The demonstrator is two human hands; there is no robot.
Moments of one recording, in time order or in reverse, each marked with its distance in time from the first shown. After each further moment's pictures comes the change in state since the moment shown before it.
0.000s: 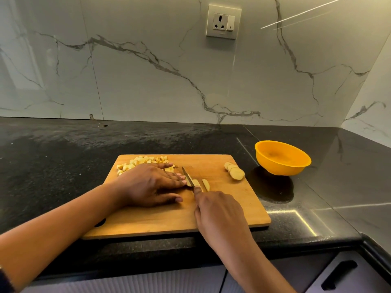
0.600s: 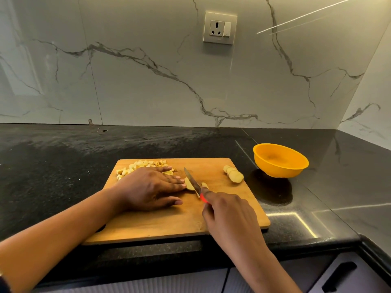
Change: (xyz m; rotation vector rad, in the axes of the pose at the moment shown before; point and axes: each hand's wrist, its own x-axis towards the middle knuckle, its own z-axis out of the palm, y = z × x) left_hand 0.000 0.003 -0.003 0.065 0.084 0.044; right_hand -0.010 0.012 -0.003 0.128 0.162 0.047
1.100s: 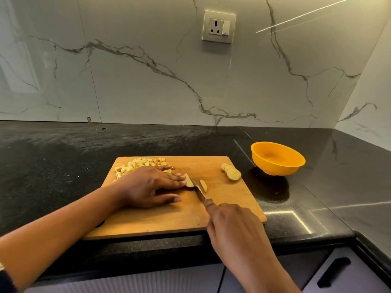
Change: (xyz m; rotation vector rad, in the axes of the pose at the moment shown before) left_hand 0.002 0.002 -0.002 -0.154 -0.195 -0.131; right_hand -0.026 -0.002 -0.015 -0.149 -0.130 -0.068
